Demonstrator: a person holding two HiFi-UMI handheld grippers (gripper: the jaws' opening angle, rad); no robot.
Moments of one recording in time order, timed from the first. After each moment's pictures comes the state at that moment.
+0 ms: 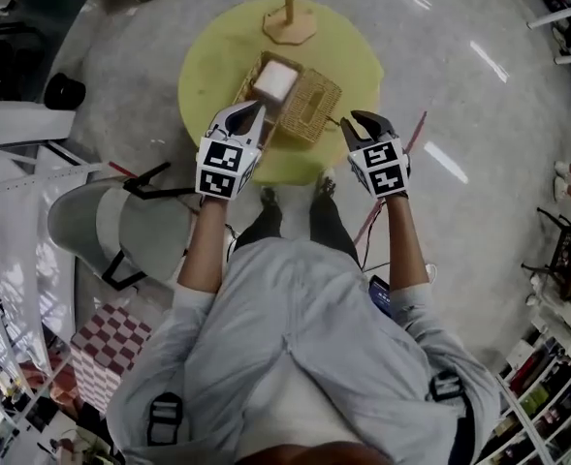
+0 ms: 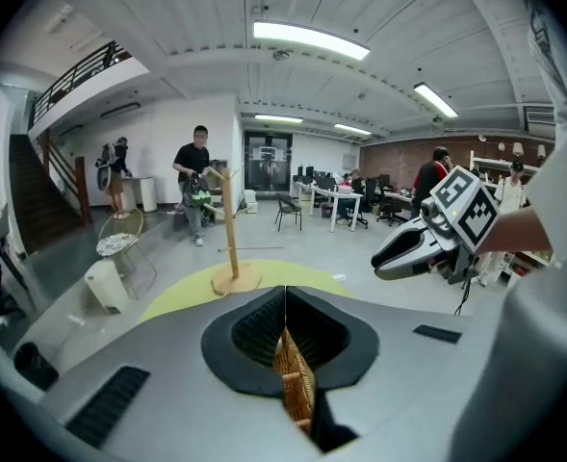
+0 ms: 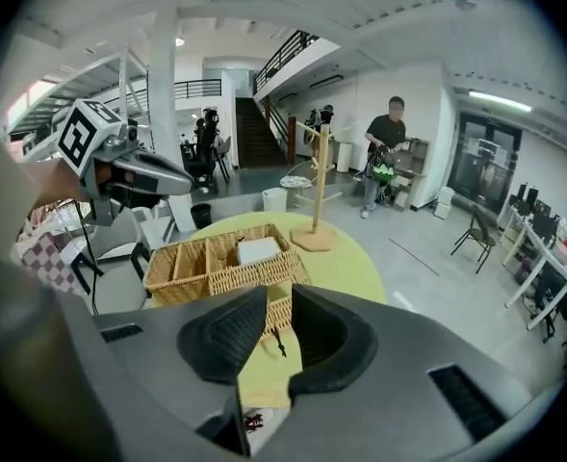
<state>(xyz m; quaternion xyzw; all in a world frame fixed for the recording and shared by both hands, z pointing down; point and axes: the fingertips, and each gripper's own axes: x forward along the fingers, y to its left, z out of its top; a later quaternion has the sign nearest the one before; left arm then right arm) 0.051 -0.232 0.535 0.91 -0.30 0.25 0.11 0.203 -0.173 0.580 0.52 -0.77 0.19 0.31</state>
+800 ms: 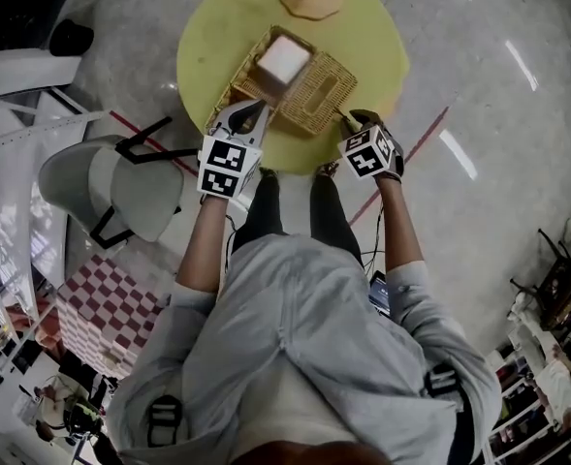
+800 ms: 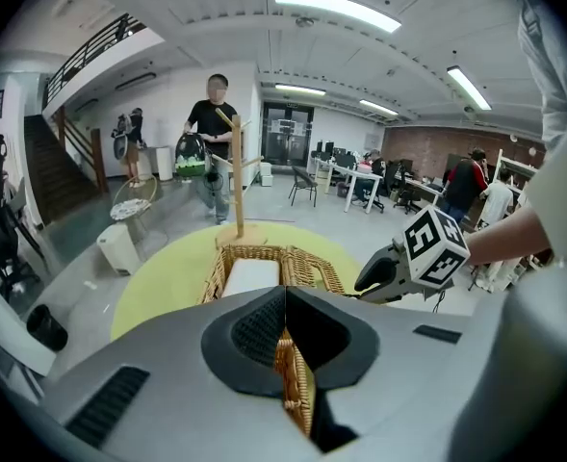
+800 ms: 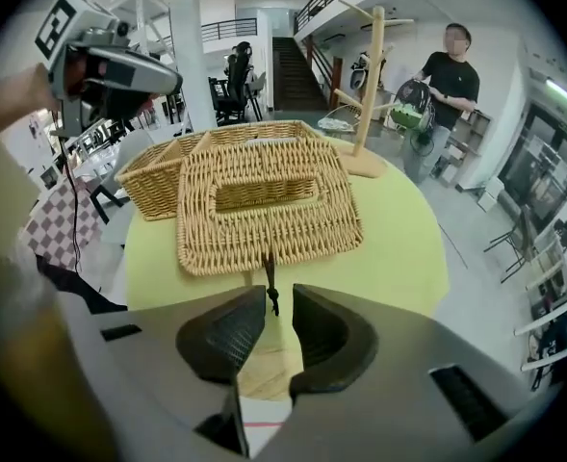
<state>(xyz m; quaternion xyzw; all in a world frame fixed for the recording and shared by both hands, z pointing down) 0.060 -0.227 0.609 0.87 -0.33 0.31 0.17 0.215 -0.175 0.745 0.38 -0.77 0.23 0.46</state>
